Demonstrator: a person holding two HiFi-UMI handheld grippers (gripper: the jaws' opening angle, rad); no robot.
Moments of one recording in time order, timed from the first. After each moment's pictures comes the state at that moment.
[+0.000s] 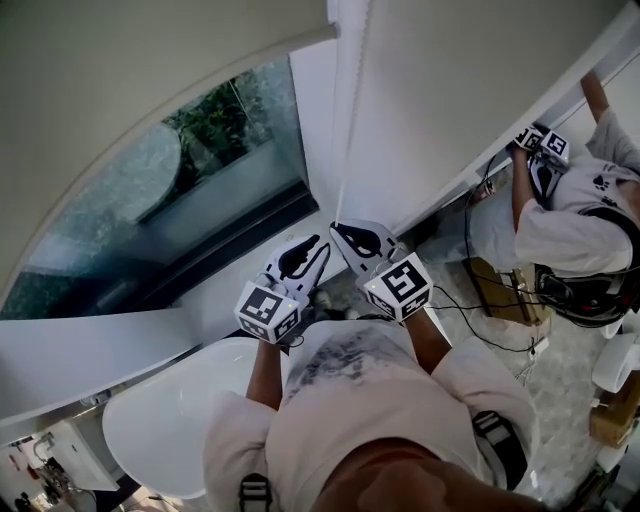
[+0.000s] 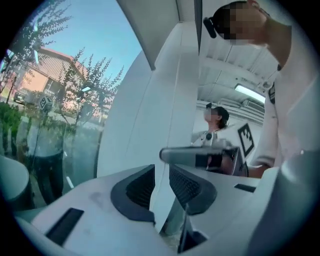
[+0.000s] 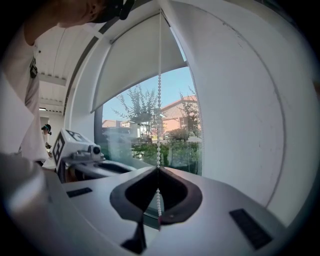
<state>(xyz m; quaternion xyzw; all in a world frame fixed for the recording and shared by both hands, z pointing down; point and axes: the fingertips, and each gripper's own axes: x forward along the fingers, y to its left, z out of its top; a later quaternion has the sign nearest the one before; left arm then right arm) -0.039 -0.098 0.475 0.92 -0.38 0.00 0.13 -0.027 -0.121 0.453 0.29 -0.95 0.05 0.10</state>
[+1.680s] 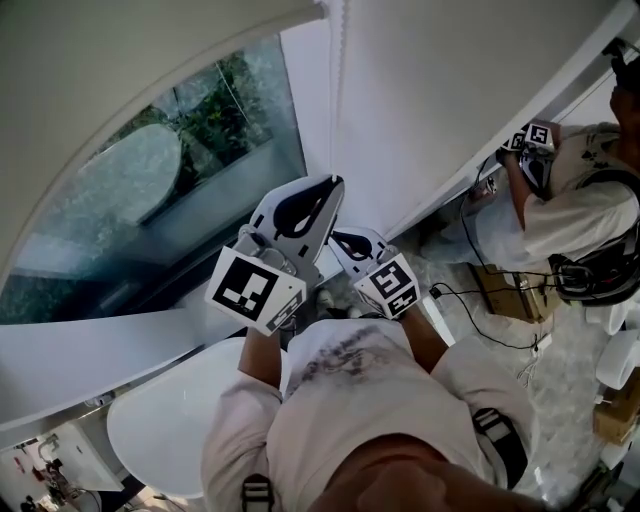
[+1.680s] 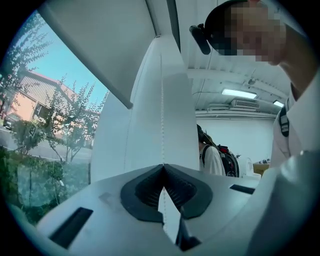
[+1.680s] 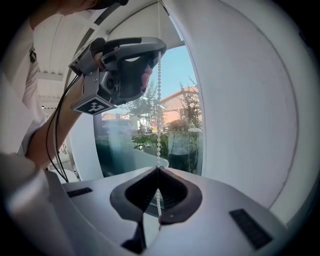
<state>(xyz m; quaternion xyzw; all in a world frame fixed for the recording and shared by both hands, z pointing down) -0.017 -0.143 0.290 0.93 -0.37 -0.05 0.00 -0.030 -0.119 0.504 0.29 -0.94 0.07 0.15</state>
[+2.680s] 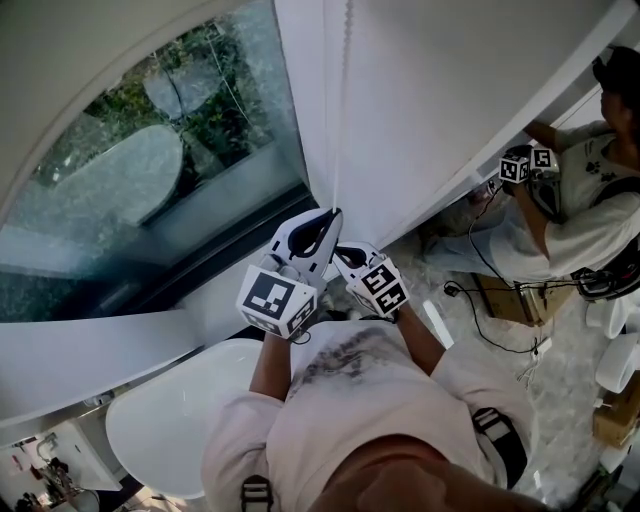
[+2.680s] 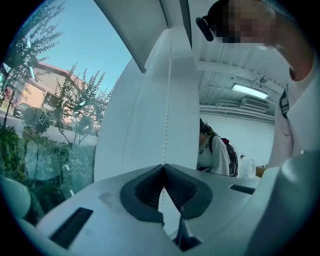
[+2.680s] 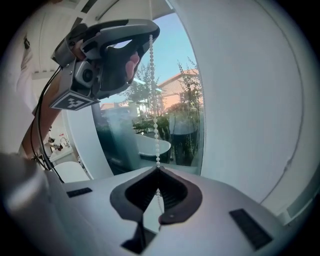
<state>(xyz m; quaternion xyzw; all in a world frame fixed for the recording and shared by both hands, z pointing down) -0.008 -0.135 0.380 0.92 -0.40 -0.02 0.07 -0.019 -0.108 0.591 0.27 -0.93 0.12 0.23</state>
